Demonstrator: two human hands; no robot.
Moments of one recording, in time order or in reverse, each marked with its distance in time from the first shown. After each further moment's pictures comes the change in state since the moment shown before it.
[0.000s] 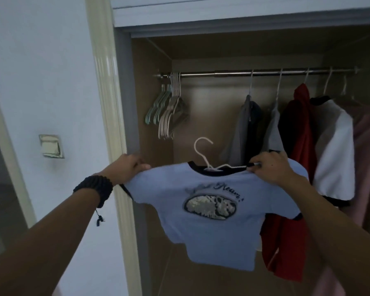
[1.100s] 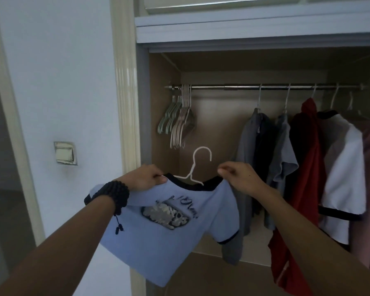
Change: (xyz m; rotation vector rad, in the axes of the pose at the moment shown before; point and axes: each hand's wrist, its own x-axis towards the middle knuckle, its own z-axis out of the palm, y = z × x) left_hand -0.007 0.020 -0.017 -0.012 -0.264 0.076; right_hand 0.010 -0.098 0.019 0.581 -0.082 -0.103
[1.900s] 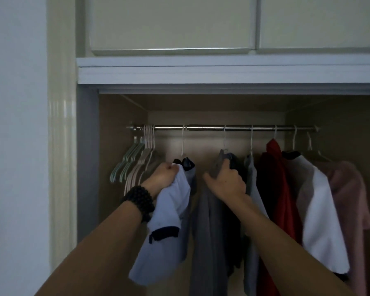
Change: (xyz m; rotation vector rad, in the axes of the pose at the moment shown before) left_hand 0.195 0.132 -0.034 -0.787 0.347 -0.087; right_hand 0.098 0.019 -0.082 -0.204 0.437 0.306
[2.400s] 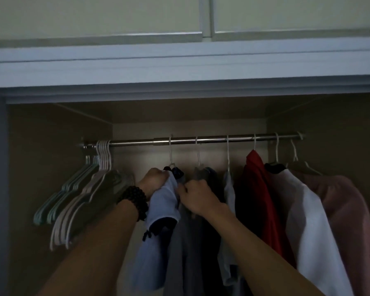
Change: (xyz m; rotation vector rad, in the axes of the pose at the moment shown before) left_hand 0.149 0.010 0.085 0.000 0.023 -0.074; right_hand 0.100 0.047 0.023 0.149 -0.274 -0.221
